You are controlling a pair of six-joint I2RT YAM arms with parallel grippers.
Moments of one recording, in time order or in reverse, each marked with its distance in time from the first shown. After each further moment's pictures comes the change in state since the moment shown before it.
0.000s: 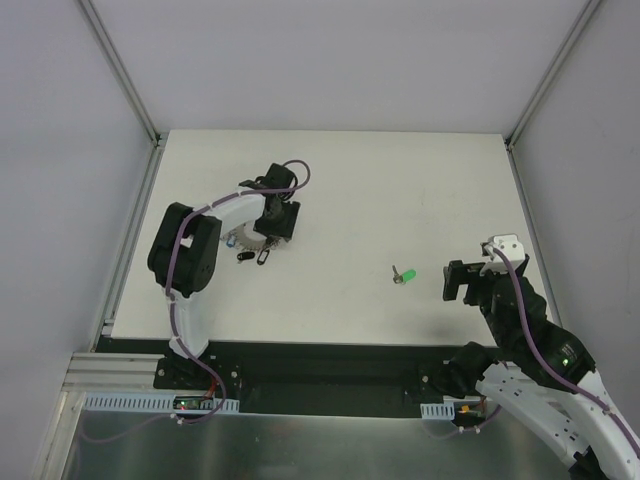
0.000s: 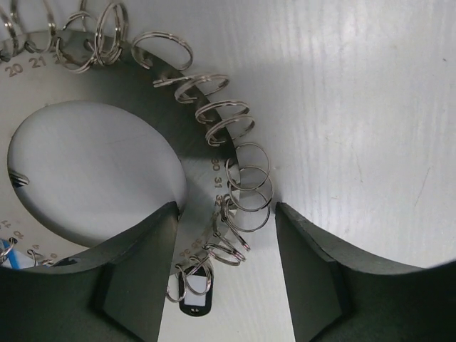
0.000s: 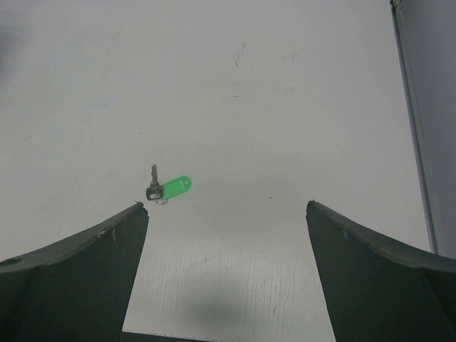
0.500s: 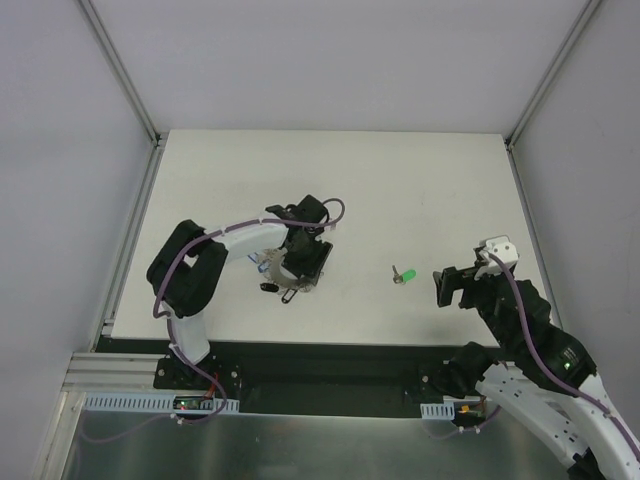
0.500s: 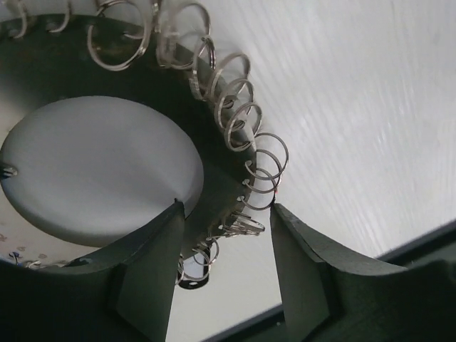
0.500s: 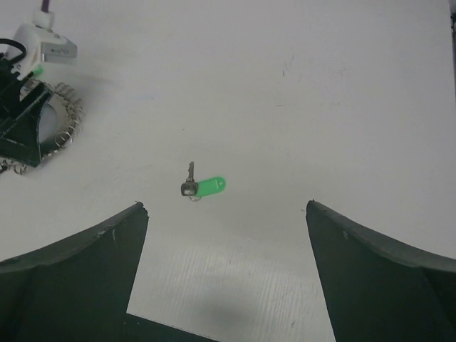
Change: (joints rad) left arm -0.250 -0.097 -0.111 -0.085 0.197 -0.025; right arm 0.000 -0.018 -0.007 0.021 -0.138 -0.039
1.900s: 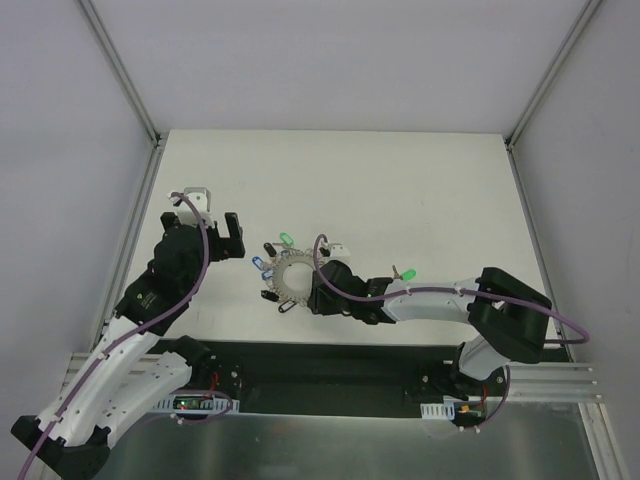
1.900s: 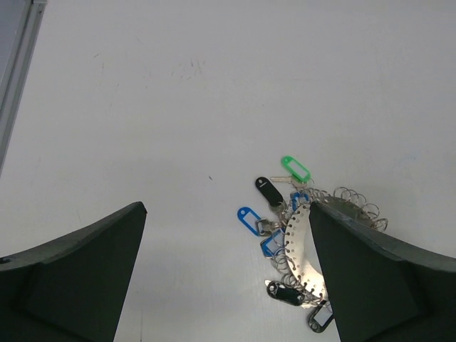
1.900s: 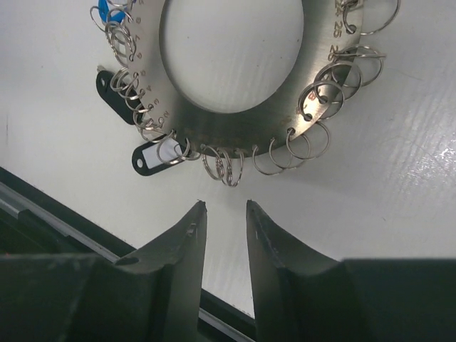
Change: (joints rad) left arm 0.154 -1.214 -0.443 0.163 -0.585 0.002; right arm 0.426 1.274 0.042 0.754 -0.247 0.764
